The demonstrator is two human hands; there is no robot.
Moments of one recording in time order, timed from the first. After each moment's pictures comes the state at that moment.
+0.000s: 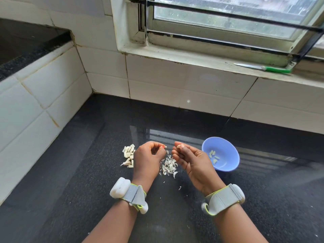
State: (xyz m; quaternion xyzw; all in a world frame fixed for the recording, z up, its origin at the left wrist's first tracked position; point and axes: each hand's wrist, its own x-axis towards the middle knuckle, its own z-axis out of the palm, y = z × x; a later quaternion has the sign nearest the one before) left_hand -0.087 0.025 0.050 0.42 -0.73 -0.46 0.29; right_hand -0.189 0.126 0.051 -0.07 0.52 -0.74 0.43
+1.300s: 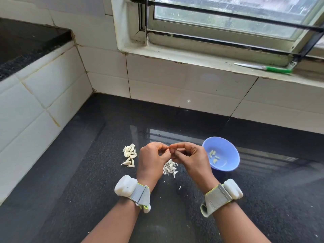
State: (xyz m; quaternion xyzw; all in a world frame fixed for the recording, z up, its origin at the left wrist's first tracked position) left_hand -0.089 0.031 0.058 0.38 -0.79 -0.41 0.25; right_hand -0.191 0.122 0.049 -0.28 0.68 -0.61 0.30
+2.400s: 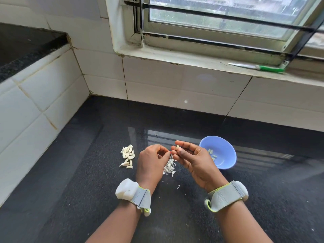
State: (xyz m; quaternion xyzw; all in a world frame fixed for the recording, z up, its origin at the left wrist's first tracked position) left_hand -0.089 0.037 0.050 0.39 -0.80 -0.38 0.23; right_hand -0.196 0.136 0.061 -0.10 0.54 -0.71 0.45
